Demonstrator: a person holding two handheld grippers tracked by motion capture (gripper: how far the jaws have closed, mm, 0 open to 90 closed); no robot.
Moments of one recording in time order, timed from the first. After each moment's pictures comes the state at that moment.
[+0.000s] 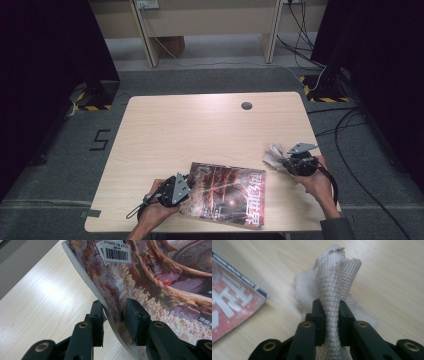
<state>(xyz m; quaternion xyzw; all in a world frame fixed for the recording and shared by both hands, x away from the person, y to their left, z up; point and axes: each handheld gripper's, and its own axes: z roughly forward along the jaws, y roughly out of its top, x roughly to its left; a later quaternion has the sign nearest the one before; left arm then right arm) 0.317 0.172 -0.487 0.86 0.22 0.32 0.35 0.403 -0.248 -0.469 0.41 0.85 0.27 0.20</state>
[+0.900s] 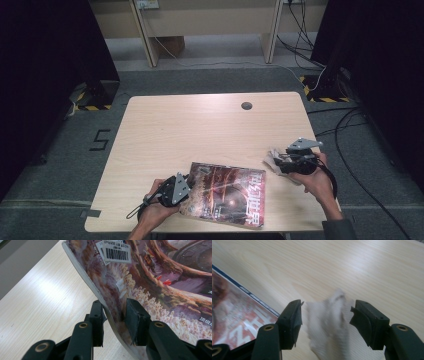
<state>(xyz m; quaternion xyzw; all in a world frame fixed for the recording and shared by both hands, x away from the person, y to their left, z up) 0.317 0.172 -0.488 0.86 0.22 0.32 0.35 0.395 -0.232 -0.440 0.41 0.82 0.34 0.21</state>
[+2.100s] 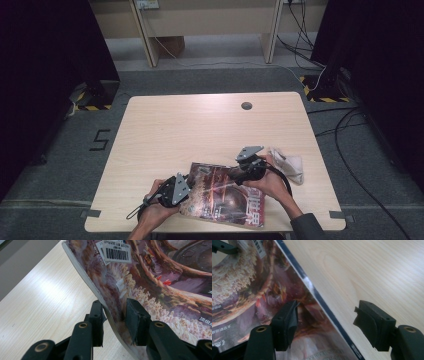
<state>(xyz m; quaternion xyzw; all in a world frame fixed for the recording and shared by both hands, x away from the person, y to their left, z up) 0.316 0.172 -0.488 0.86 0.22 0.32 0.34 0.403 -0.106 -0.472 0.26 0.89 0.34 0.11</state>
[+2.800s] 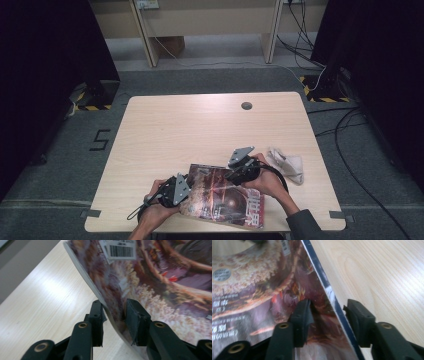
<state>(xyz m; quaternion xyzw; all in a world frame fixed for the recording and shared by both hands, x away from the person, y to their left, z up) 0.317 0.172 -0.490 0.85 0.22 0.34 0.32 0.401 -0.091 -0.465 0.18 0.92 0.32 0.10</state>
